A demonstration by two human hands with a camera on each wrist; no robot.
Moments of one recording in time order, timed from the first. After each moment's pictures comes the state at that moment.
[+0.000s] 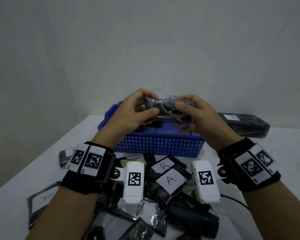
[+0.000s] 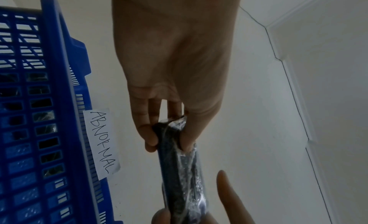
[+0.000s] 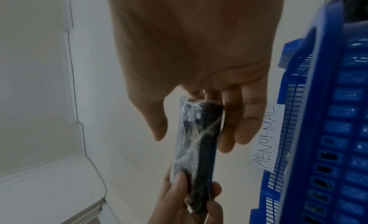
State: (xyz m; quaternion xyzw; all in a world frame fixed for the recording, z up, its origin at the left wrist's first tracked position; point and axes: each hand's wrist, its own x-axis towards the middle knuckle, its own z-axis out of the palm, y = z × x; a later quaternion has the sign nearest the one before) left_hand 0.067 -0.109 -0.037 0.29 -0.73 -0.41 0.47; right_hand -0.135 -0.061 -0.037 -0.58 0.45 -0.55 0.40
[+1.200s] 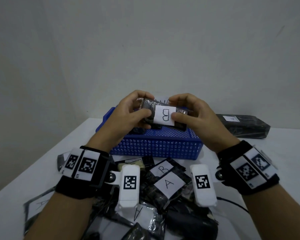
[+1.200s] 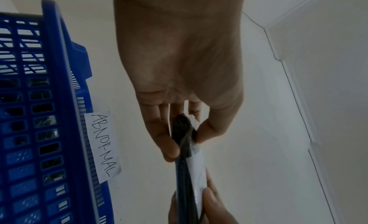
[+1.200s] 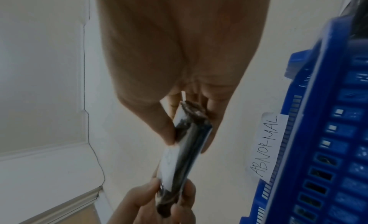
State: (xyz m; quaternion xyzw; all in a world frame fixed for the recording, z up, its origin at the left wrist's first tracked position) left_hand 0.070 -0.105 -0.033 0.27 -0.72 -0.44 0.47; right_hand -0.140 -0.064 -0.041 -0.67 0.40 -0.54 0.32
